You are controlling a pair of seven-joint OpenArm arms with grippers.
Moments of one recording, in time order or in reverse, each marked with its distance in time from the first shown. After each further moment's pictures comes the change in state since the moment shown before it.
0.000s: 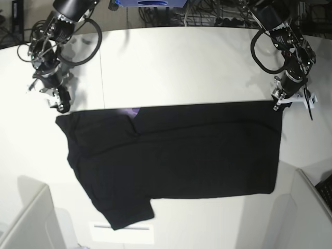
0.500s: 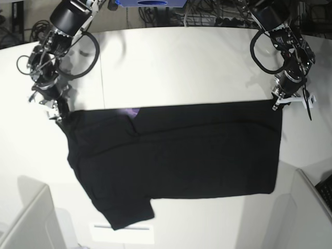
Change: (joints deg) left arm -0.2 -0.2 0.1 -0.7 -0.2 0.0 0.4; right arm 6.4 2.1 -0.3 -7.5 0.4 0.5 0.9
